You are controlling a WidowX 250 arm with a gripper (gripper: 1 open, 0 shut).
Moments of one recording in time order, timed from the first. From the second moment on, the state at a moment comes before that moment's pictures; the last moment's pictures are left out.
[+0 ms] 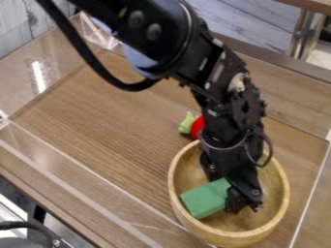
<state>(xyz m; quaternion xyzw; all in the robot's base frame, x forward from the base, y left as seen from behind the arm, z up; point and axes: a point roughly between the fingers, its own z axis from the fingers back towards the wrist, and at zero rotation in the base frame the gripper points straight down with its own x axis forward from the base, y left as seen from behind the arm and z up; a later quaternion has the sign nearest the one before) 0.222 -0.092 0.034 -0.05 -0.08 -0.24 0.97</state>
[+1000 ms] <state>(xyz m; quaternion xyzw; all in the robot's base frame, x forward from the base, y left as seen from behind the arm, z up) 0.221 -0.095 0.045 -0.06 -0.08 -0.25 0.96</state>
